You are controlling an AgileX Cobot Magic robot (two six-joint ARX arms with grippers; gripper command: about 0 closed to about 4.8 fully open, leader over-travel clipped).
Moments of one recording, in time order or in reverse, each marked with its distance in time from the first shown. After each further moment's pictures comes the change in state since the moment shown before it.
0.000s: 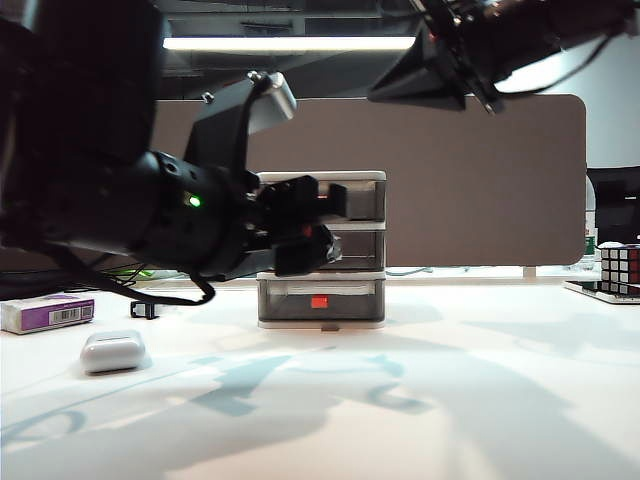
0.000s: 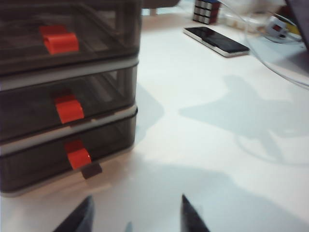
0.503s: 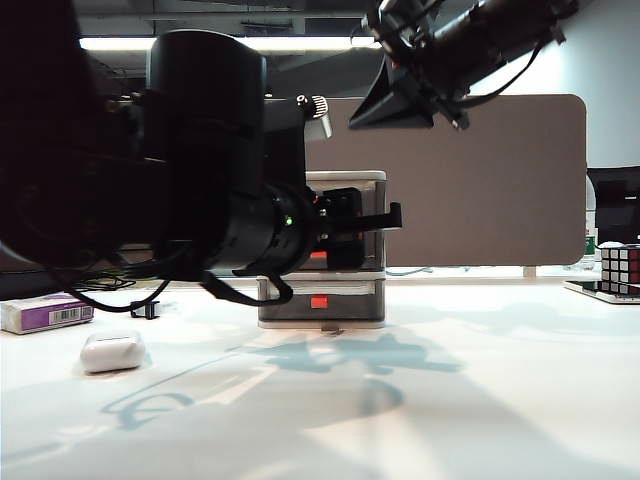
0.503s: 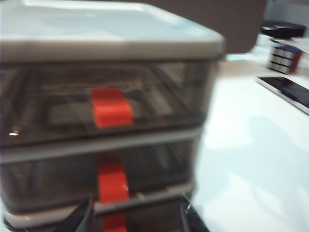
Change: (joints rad) left arm -0.031 0.260 0.247 0.146 -0.330 0.029; right arm 0.002 0.234 0.343 -0.300 0.024 -0.052
